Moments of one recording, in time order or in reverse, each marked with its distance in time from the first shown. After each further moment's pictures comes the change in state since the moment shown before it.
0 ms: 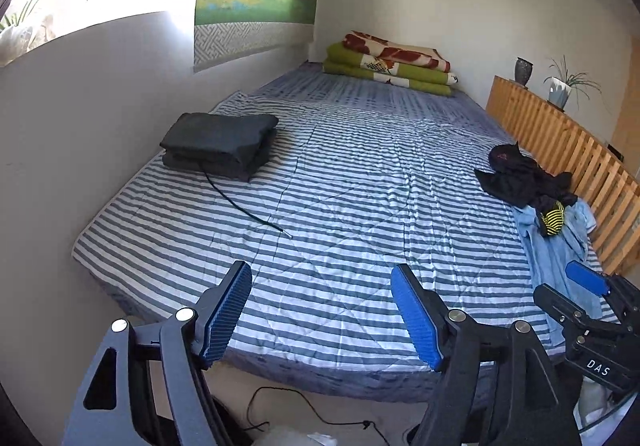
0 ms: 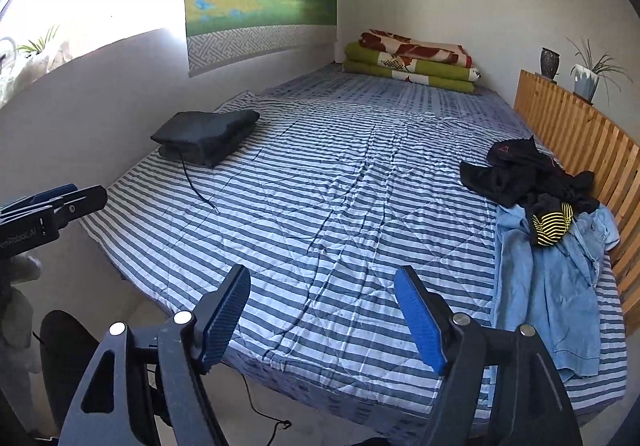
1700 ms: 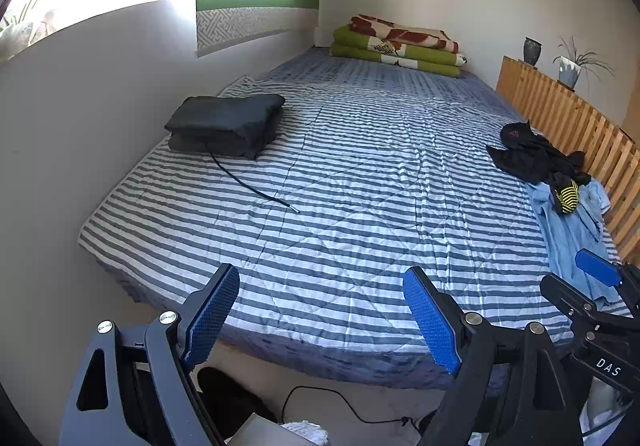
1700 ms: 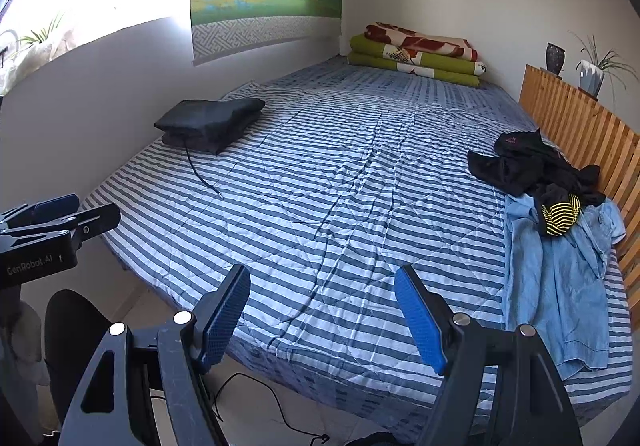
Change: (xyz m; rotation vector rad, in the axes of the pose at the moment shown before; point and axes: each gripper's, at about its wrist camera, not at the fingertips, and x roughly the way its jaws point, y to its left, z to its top) left arm 0.020 -0.002 -0.024 0.021 0.051 0.043; right arm 0.006 0.002 -0.019 0.000 0.040 0.006
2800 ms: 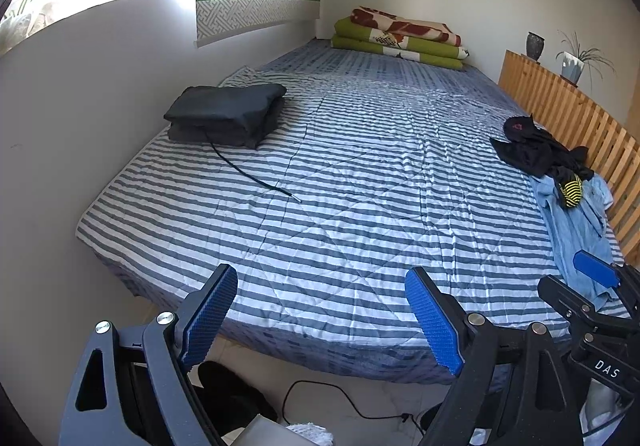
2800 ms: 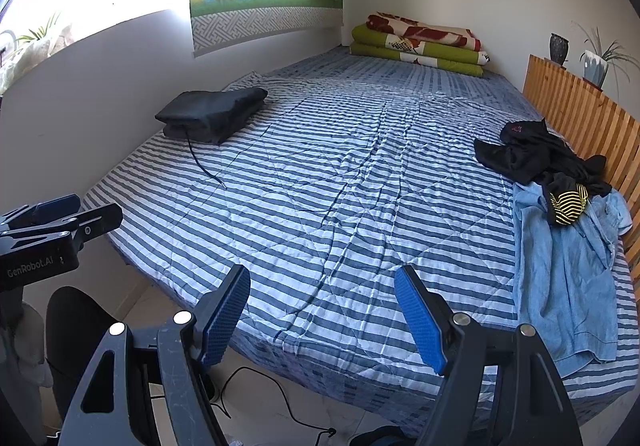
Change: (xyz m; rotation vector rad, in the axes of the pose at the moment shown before) left arm 0.013 0.006 -0.007 -0.004 0.030 0.001; right arm 0.011 0.005 -0.006 0.006 0.032 0.011
